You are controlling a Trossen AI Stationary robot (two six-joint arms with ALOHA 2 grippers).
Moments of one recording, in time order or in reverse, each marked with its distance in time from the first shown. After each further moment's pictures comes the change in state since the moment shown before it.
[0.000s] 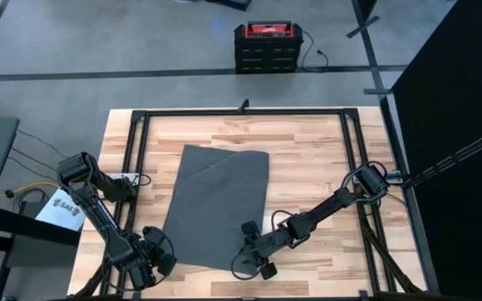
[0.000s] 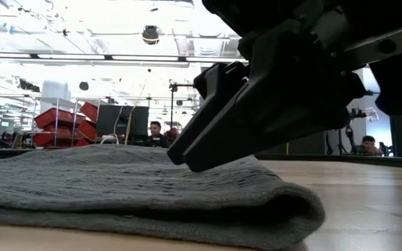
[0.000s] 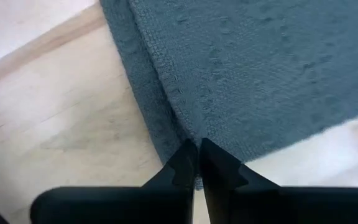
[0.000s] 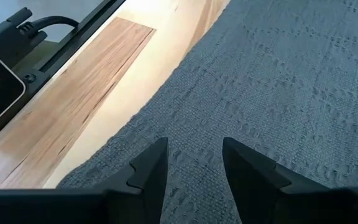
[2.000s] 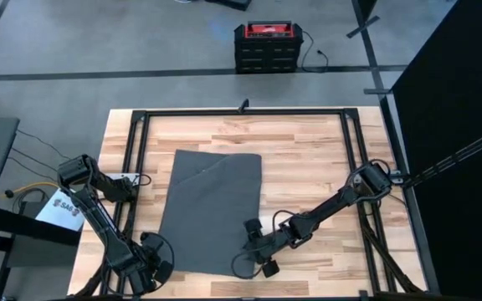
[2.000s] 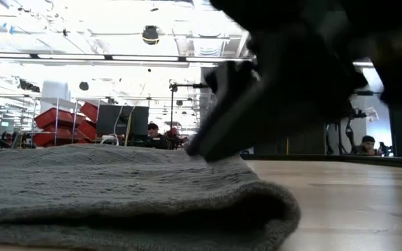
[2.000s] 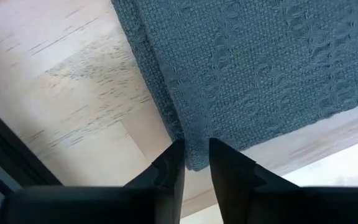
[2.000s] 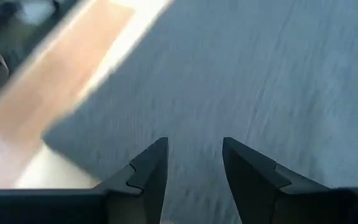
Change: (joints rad) left arm -0.013 0.027 0.064 -0.038 0.183 -0.024; right arm 0.004 -0.042 0.000 -0.094 0.054 0.011
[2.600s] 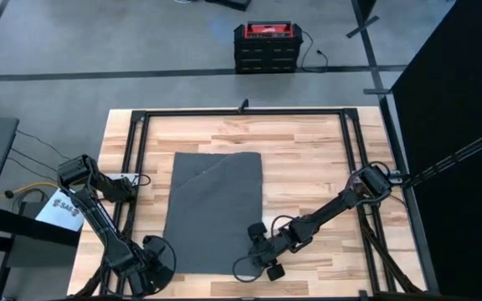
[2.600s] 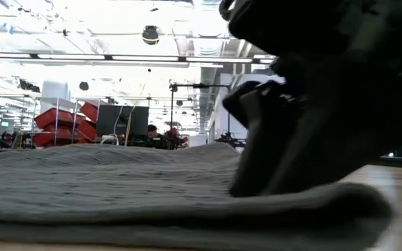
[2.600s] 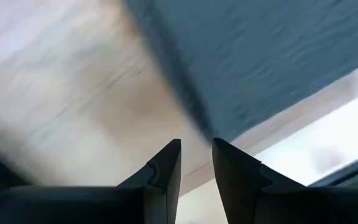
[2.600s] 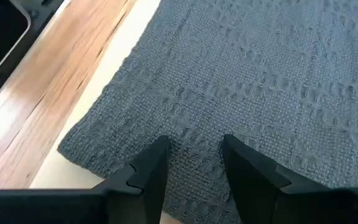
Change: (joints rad) left arm 0.025 0.002 0.012 0.071 -0.043 0.110; right arm 0.043 0.042 0.008 -0.181 -0.072 0.107
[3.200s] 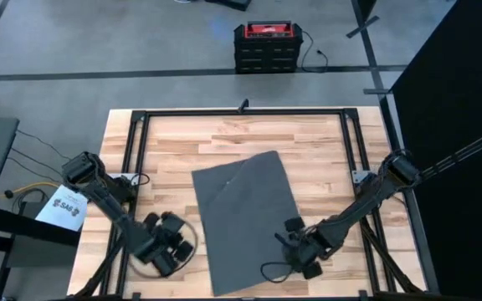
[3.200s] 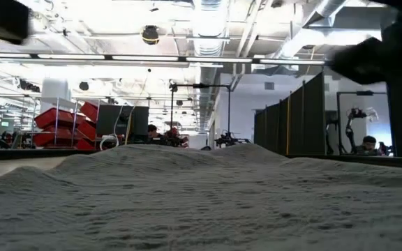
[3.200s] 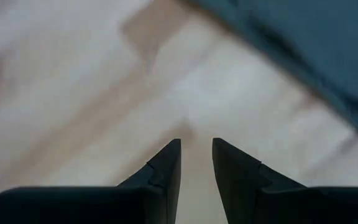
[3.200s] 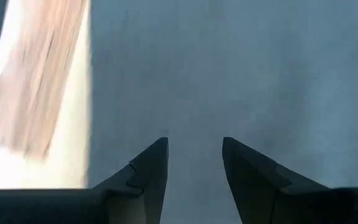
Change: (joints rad) left arm 0.254 -0.002 0.043 -0.249 -0.370 0.352; right arm 0.127 -0.301 -0.010 -0.613 0.085 0.213
